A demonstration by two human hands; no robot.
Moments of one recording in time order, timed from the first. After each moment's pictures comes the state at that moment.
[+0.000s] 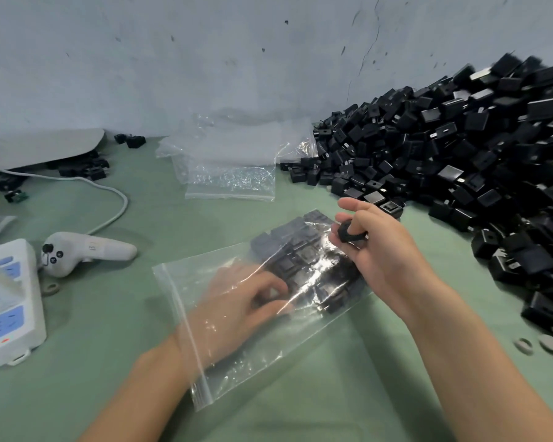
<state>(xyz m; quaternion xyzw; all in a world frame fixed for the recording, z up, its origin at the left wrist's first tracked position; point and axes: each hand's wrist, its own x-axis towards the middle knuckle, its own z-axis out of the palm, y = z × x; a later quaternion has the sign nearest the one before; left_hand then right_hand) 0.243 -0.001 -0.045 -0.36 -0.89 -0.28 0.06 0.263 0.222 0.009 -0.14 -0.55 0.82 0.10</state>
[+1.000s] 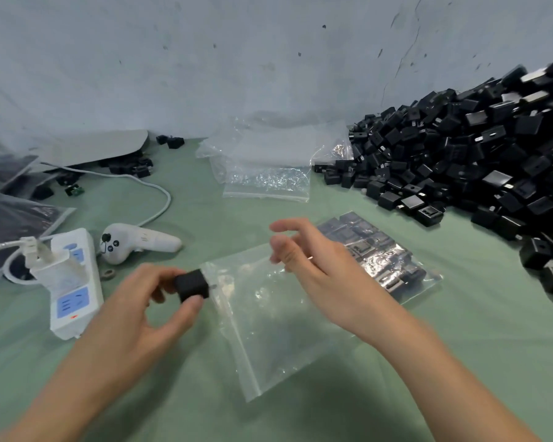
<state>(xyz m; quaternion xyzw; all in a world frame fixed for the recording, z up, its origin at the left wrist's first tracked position) 0.291 -0.128 -0.013 -0.17 -0.92 -0.29 0.17 0.279 0.138 0.007 0.14 -0.85 0.51 0.04</state>
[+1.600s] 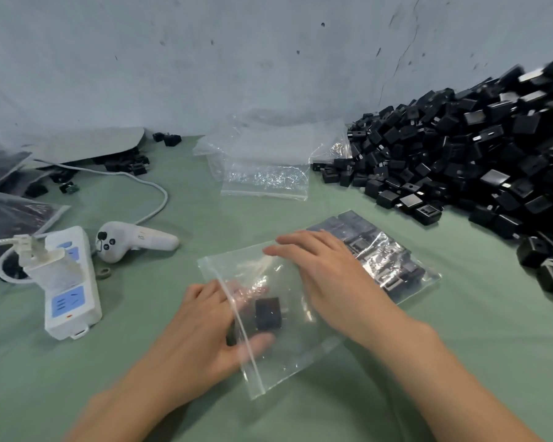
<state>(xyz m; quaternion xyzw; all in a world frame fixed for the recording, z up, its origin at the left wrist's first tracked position) 0.285 -0.076 -0.030 -0.31 -0.93 -0.18 0.04 0.270 0.150 -0.017 0.23 -0.94 0.20 0.15</state>
